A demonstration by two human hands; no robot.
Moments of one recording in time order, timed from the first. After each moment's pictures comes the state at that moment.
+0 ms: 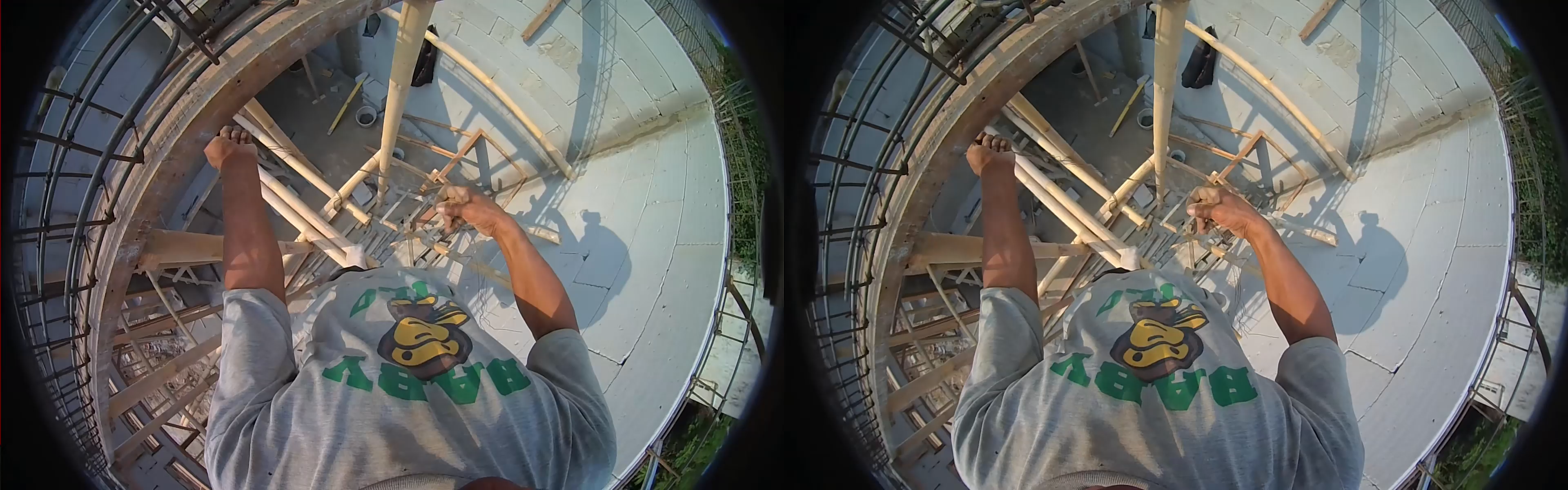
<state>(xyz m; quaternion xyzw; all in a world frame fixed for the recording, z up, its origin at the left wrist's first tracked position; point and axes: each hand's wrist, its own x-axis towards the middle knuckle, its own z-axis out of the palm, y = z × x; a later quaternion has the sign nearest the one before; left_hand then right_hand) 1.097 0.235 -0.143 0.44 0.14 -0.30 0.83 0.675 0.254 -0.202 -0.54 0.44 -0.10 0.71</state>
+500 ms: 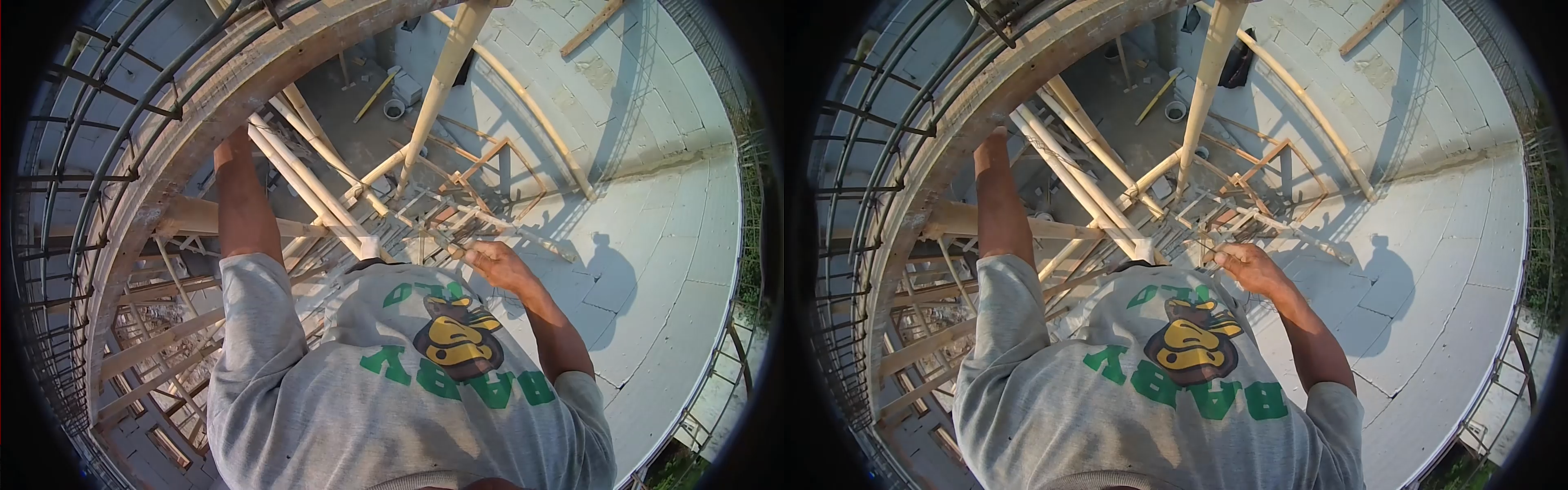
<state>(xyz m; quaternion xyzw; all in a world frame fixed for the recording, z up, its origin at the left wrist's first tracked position) 1.232 0.235 -0.188 0.31 0.14 -0.24 0.91 0.679 0.322 -0.171 -0.67 0.45 -0.01 0.60</state>
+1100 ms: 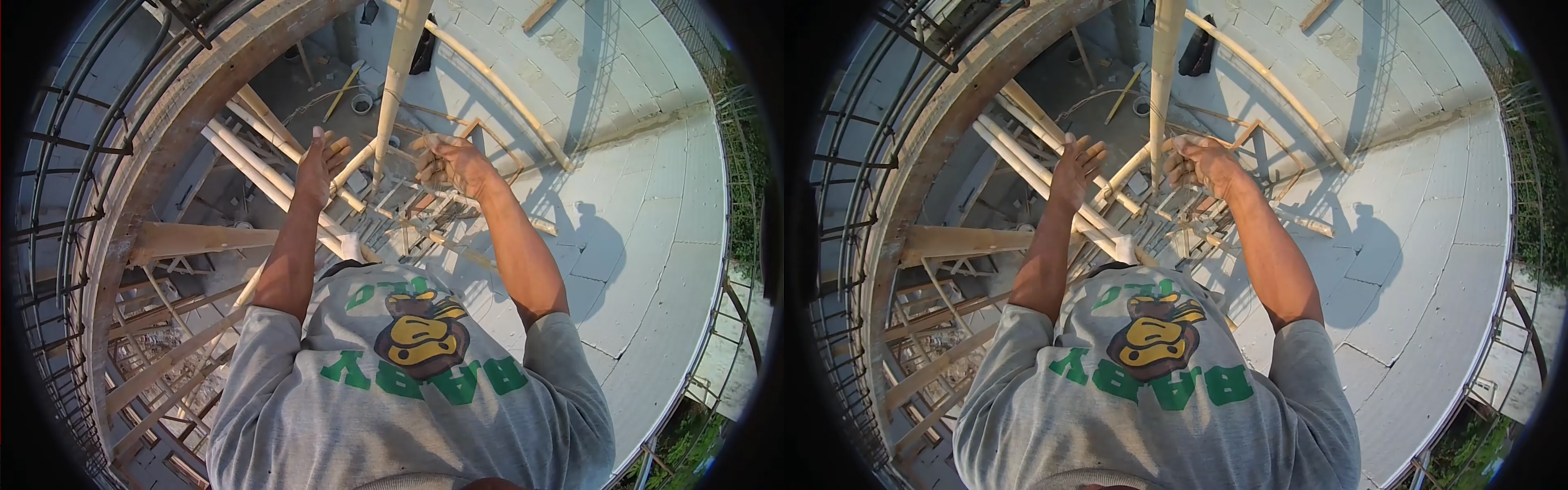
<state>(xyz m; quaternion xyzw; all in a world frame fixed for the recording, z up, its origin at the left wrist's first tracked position) 0.985 0.281 -0.243 0.52 -0.20 -0.60 0.58 0.715 0.210 -0.179 -0.42 0.41 -0.20 0.79</state>
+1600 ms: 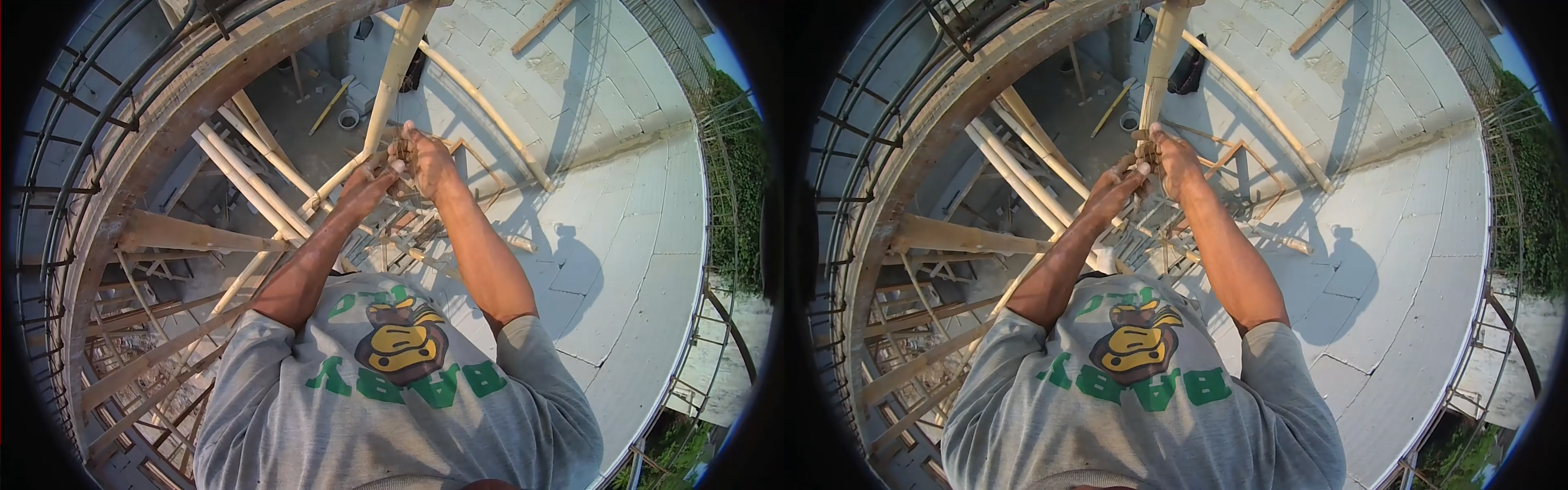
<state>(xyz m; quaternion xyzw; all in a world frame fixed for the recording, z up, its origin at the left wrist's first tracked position) 0.896 0.295 -0.185 0.52 -0.43 -0.58 0.46 0.767 0.219 -0.167 -0.33 0.43 -0.33 0.77</state>
